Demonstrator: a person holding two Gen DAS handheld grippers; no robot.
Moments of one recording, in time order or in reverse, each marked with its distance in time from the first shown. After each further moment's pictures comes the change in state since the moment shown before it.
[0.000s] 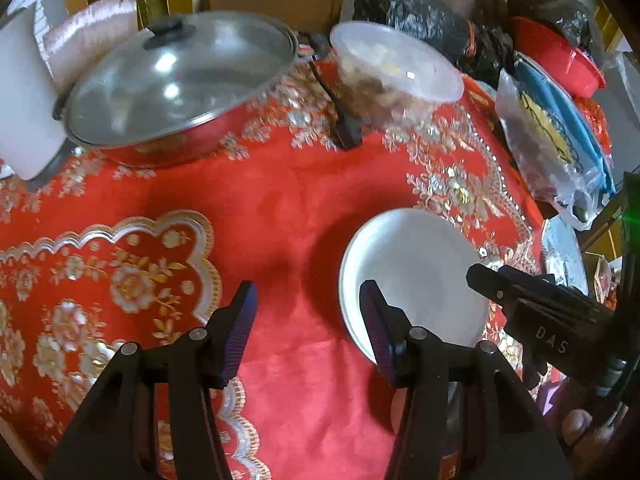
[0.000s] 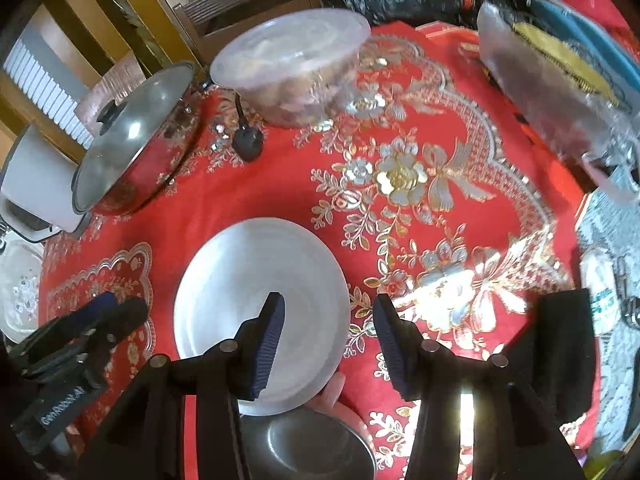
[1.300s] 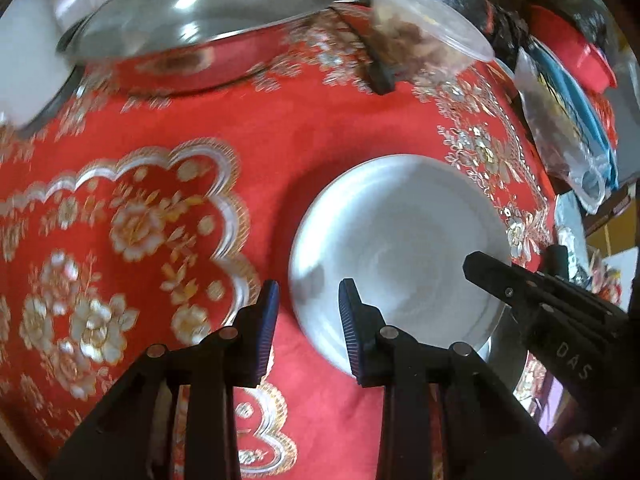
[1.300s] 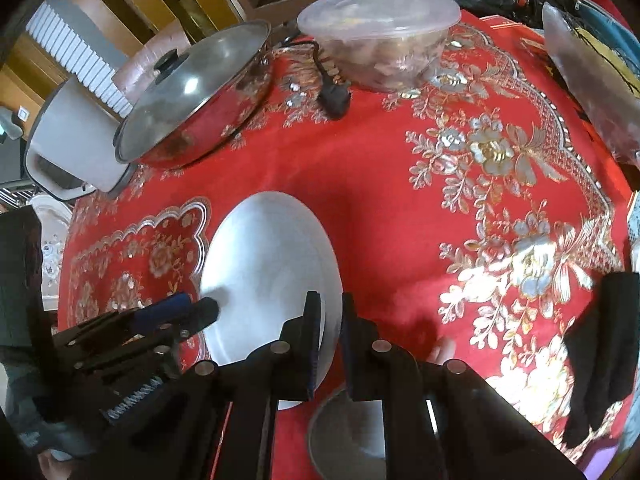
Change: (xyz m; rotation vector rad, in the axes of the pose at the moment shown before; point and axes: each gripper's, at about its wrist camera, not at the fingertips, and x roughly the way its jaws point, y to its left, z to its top) left arm 0.013 0.044 -0.030 -0.056 0.120 -0.024; right arm 0.007 0.064 -0.025 -0.080 0.054 0.108
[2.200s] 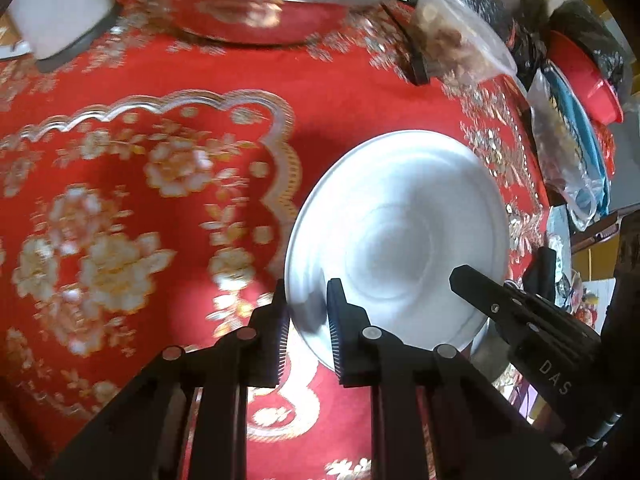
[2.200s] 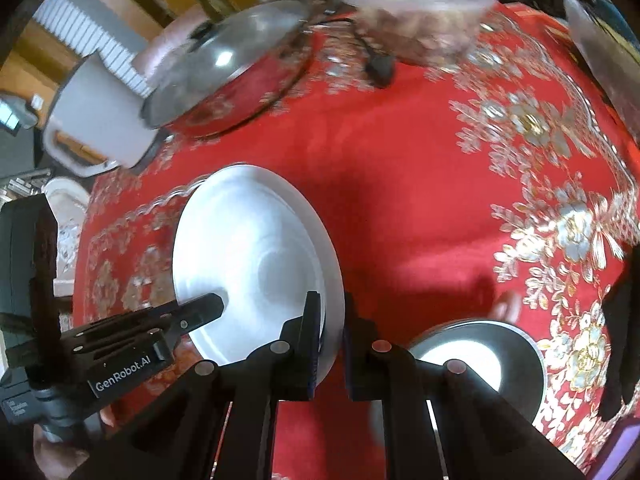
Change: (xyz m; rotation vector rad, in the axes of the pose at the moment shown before) left arm -0.012 0.030 -0.015 -0.116 0.059 -0.049; right arm 0.002 0.035 -0.024 -0.028 0.040 0.073
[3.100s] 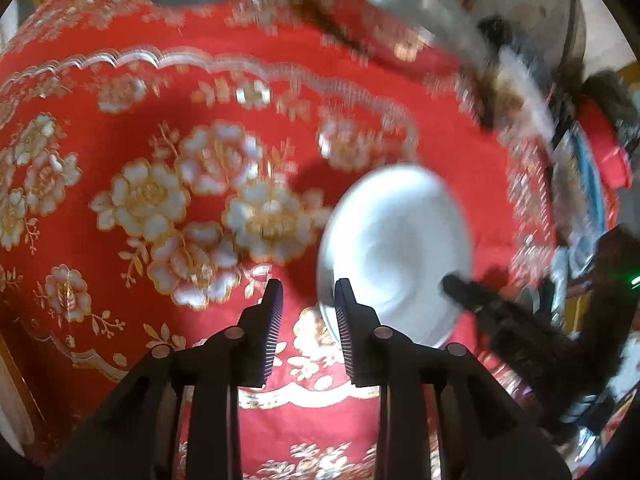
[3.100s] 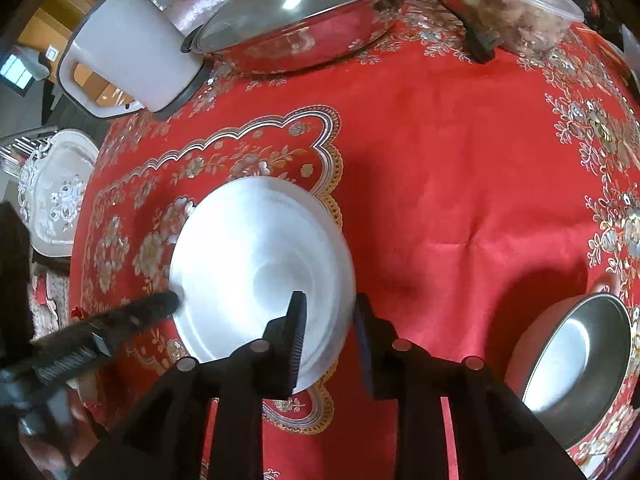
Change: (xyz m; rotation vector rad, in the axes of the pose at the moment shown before) left arm -0.042 0.107 -0.035 -0.200 -0.057 -0.019; right arm 0.043 0.073 -0.022 -0.096 0.073 0.002
